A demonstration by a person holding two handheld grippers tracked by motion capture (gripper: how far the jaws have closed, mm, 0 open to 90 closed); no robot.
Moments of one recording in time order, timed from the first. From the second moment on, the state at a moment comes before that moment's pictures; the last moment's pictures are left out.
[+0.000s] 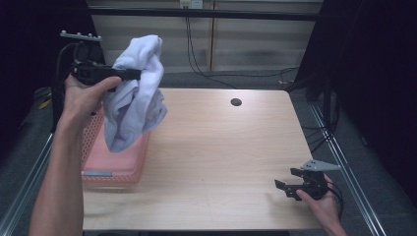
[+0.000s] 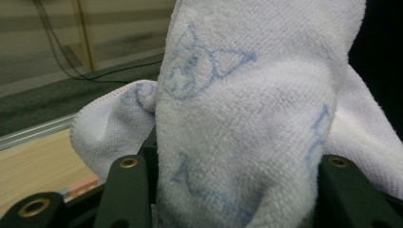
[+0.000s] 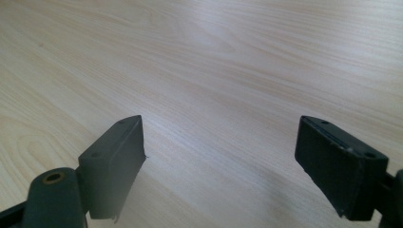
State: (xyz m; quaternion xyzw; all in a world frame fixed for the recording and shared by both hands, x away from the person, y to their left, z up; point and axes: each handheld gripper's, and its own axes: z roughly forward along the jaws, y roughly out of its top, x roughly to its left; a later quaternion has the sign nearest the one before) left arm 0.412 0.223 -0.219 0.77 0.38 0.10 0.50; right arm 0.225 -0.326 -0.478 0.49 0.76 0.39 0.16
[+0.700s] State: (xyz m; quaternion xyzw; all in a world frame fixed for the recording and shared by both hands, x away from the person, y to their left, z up) left arm 0.408 0.129 -0.259 0.81 0.33 0.06 0.48; right arm 0.222 -0.328 -0.477 0.48 0.77 0.39 0.16
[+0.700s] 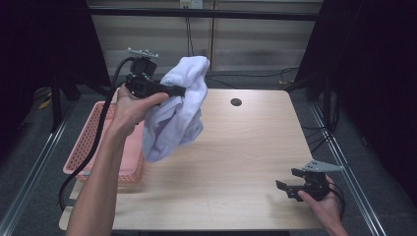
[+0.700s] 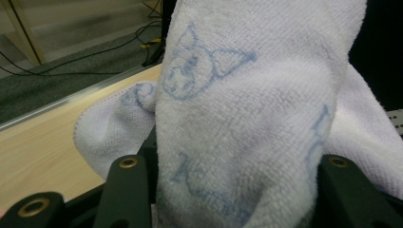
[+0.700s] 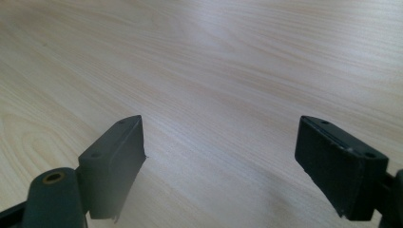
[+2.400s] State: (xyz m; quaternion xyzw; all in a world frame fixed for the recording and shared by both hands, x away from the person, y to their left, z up) left arm 0.355 0.051 -0.419 0.86 0.28 -0.01 0.43; right arm 0.226 -0.314 -0.473 0.47 0.77 0.40 0.16
